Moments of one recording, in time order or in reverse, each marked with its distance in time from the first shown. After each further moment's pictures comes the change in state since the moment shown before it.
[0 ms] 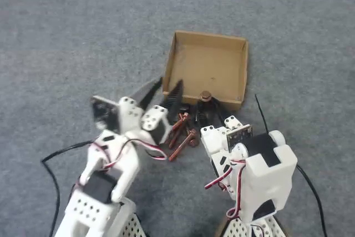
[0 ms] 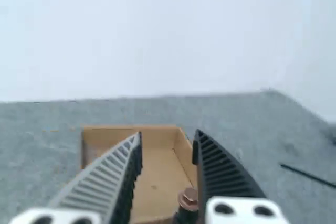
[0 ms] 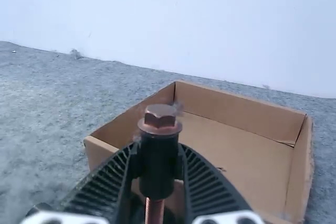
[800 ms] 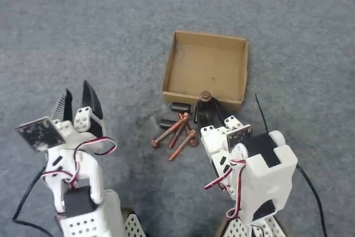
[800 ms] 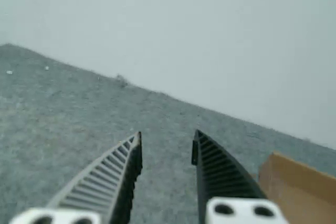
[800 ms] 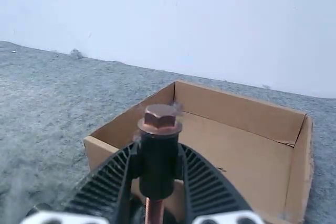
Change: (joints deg) left arm -40.0 -20.8 6.8 17.8 0.0; right arm -0.1 0.0 0.0 0.0 0.0
